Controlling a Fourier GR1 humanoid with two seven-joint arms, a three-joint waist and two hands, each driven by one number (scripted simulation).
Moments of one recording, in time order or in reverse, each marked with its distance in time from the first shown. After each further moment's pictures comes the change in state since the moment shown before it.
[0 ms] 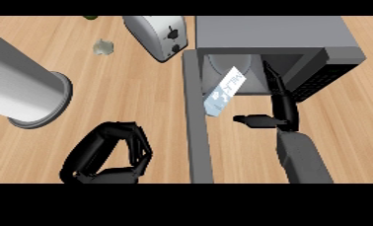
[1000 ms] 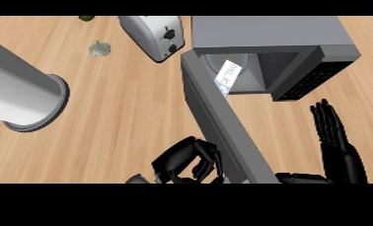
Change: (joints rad) left arm -0.238 -0.024 -0.482 0.485 -0.109 0.258 -0.118; right arm 0.563 -0.068 0.077 -0.737 -0.102 0.151 0.180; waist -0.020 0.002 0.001
